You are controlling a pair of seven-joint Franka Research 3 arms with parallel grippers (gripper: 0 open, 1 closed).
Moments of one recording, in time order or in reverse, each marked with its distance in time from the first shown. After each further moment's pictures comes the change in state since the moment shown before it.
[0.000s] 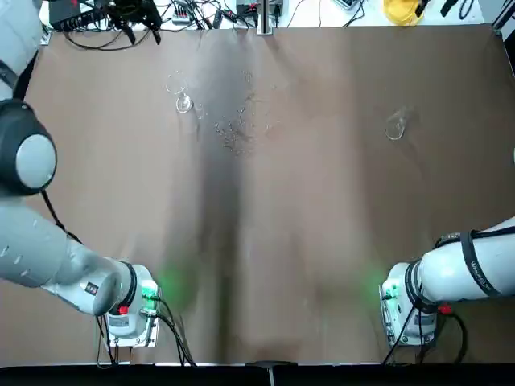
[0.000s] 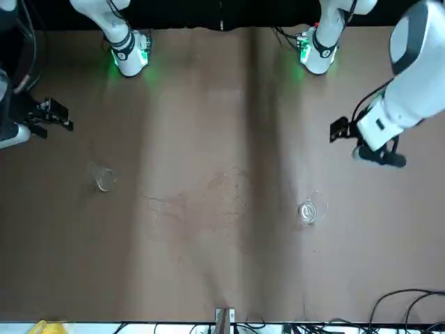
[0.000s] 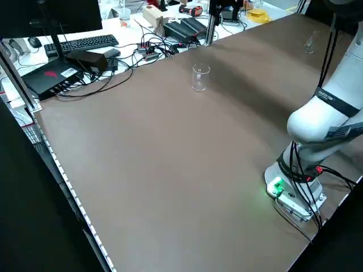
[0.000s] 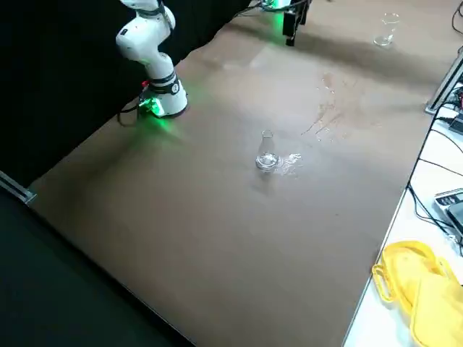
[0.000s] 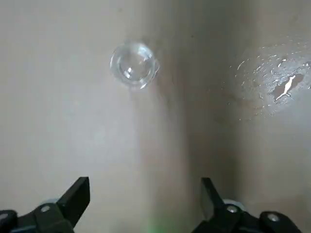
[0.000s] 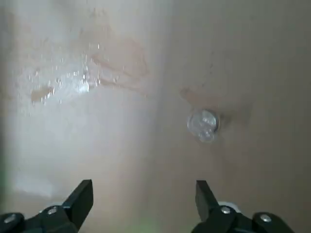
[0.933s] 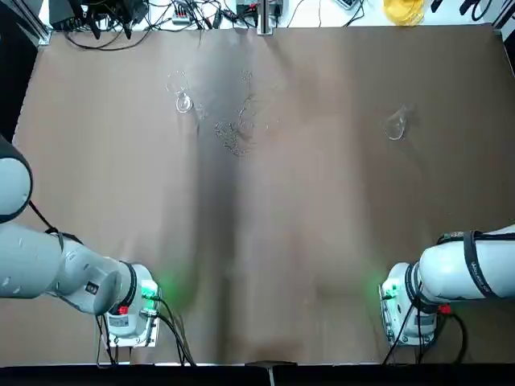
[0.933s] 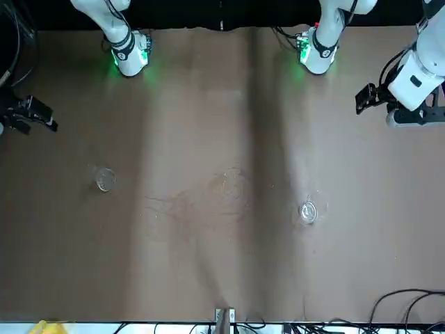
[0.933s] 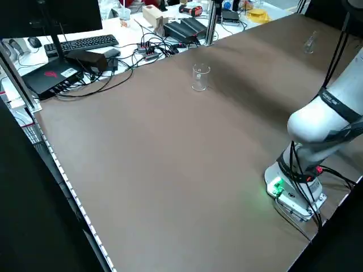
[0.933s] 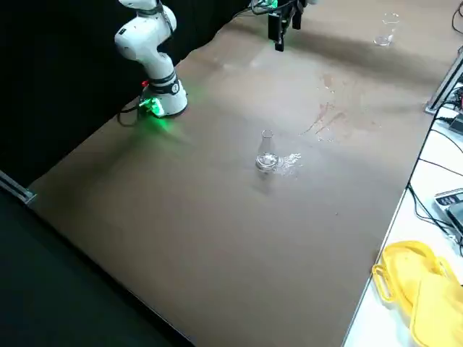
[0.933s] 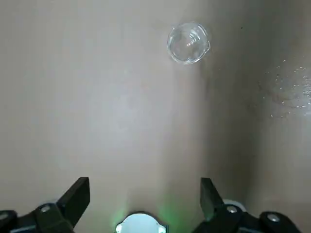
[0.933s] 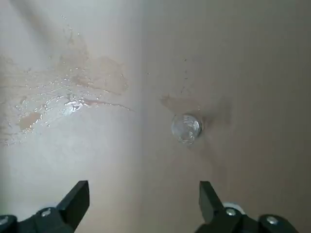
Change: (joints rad) left arm 0.016 -0.148 0.000 -0.004 0.160 -0.157 -0.157; right arm -0.084 -0.070 0.010 -0.080 -0.015 0.077 0.051
